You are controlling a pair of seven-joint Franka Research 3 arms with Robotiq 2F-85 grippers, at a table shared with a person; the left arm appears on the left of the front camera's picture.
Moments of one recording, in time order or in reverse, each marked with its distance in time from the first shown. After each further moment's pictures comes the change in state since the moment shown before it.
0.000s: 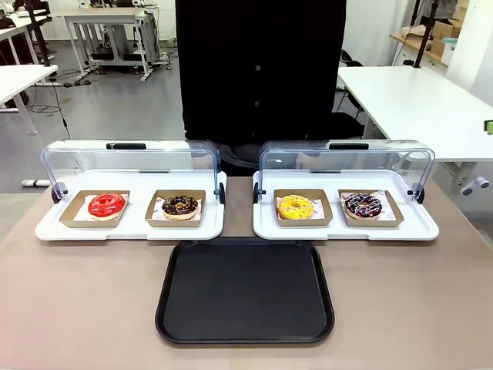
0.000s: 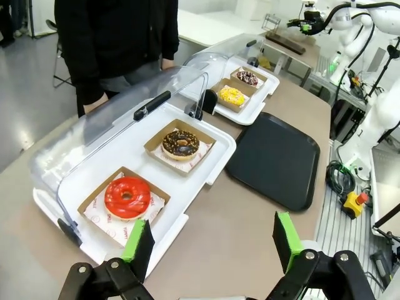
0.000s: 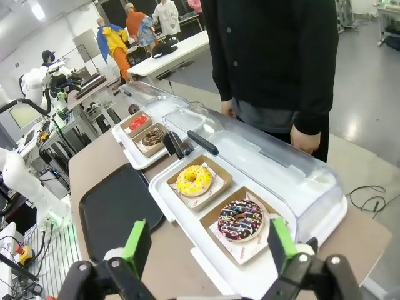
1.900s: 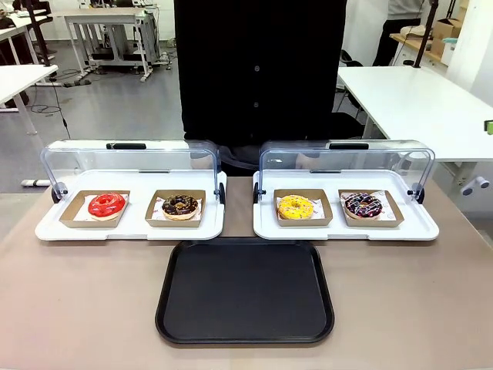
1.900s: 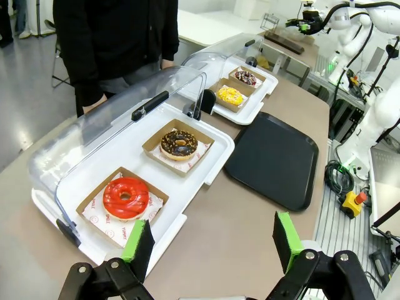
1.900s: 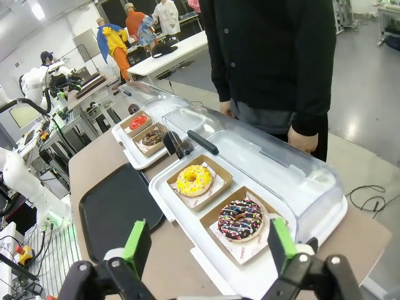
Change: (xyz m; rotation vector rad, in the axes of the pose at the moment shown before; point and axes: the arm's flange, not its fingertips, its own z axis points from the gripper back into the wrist) left arm 0.001 -0.001 0.000 -0.005 0.001 -0.001; right arm 0.000 0.000 0.000 0.000 0.001 0.000
